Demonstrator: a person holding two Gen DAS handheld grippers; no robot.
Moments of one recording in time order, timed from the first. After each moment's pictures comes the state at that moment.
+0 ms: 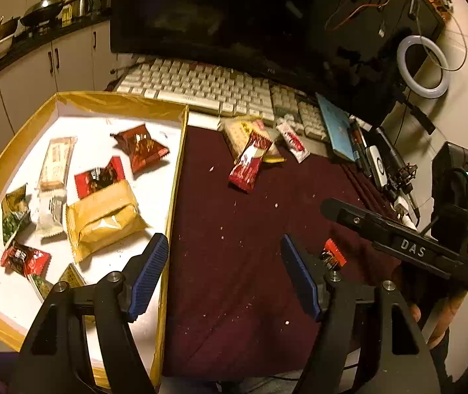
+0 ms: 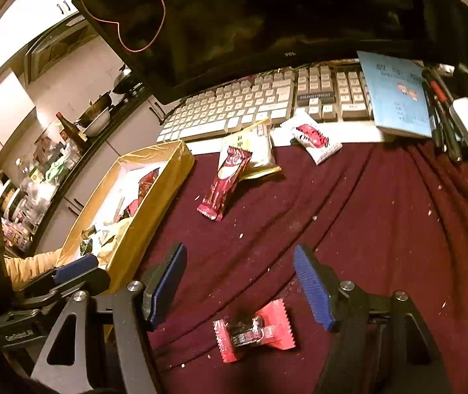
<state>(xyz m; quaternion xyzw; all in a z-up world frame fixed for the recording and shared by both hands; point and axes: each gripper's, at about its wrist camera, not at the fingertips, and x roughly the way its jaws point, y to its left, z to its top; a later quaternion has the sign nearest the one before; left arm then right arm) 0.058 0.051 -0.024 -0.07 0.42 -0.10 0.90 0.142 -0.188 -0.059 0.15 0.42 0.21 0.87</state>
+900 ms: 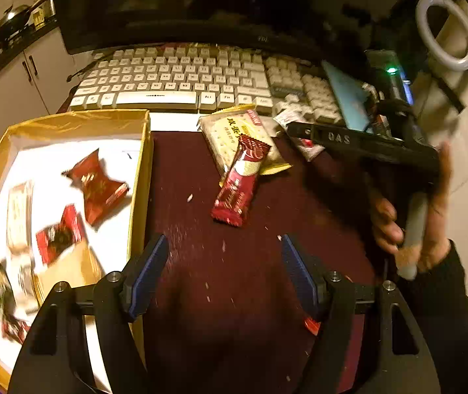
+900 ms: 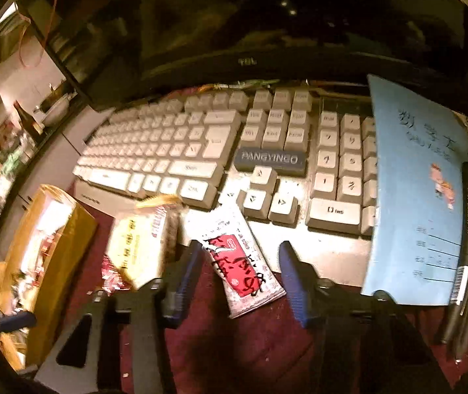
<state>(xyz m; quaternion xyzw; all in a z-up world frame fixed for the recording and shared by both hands) 0.152 0.019 -0.044 0.01 0.50 -0.10 0.86 0.305 -0.198 -0.094 0.06 0.45 0.17 0.87</state>
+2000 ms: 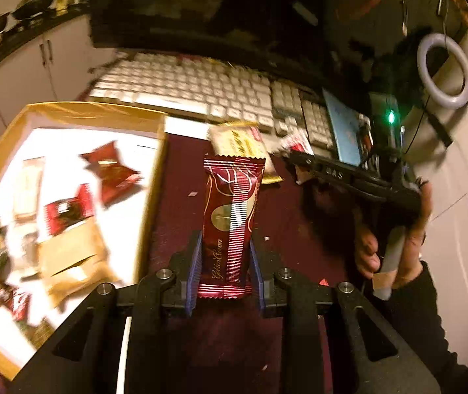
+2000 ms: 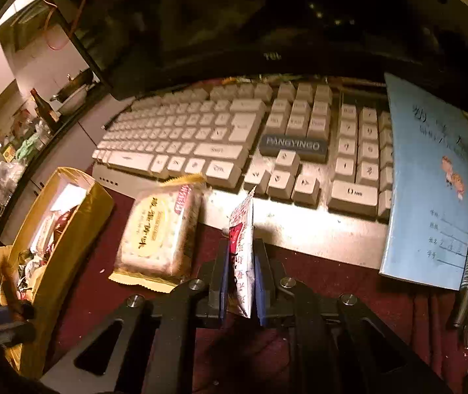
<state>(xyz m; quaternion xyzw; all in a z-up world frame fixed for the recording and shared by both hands) 0.115 0.036 -0.018 -0.08 0.46 -0.10 0.88 0.285 -0.198 -0.091 0.07 0.43 0.21 0.87</state>
